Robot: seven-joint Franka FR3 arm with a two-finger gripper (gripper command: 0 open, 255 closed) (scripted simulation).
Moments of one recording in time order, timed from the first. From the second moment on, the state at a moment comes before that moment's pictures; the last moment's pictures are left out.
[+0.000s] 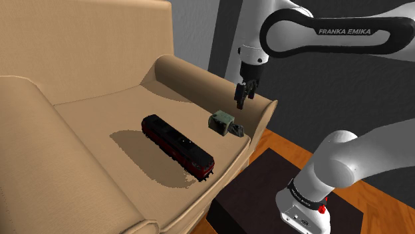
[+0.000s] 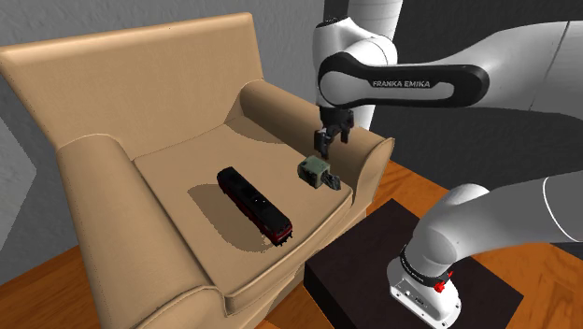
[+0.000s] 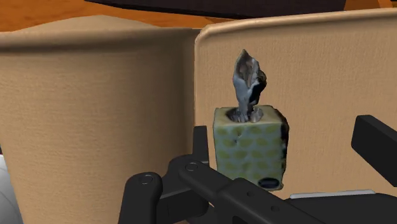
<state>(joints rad) 0.04 -0.59 0.22 -2.35 0.02 1.66 0.05</state>
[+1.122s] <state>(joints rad) 0.11 -0.04 0.45 -2.01 0.07 1.82 0.40</state>
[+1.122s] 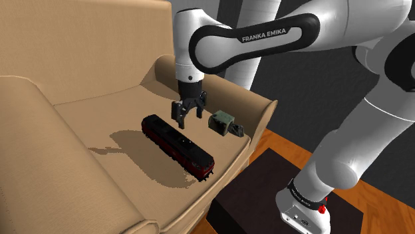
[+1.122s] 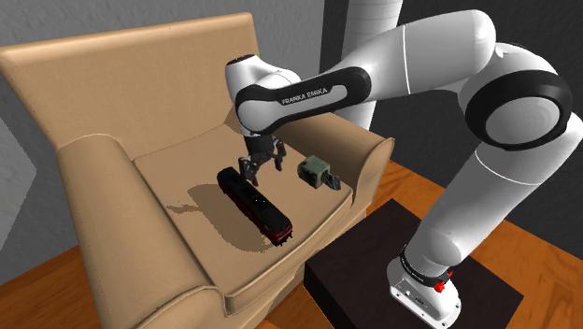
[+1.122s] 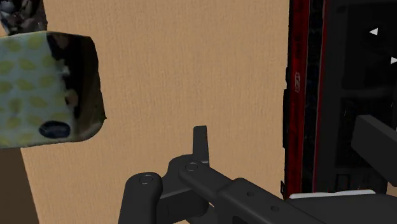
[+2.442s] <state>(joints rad) 0.17 0.22 0.48 -1.87 0.00 1.92 0.53</state>
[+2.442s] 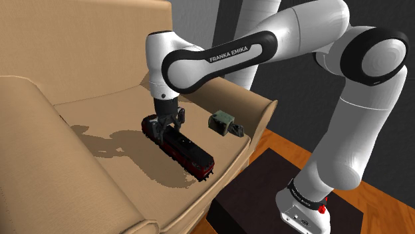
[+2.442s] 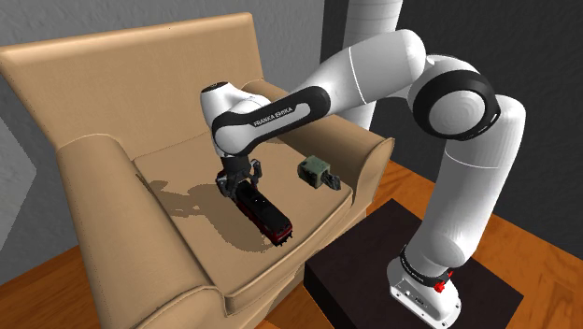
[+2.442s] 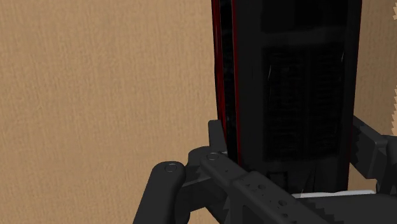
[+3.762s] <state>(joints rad) 0.17 0.17 0.49 -1.73 0.02 1.74 0.53</state>
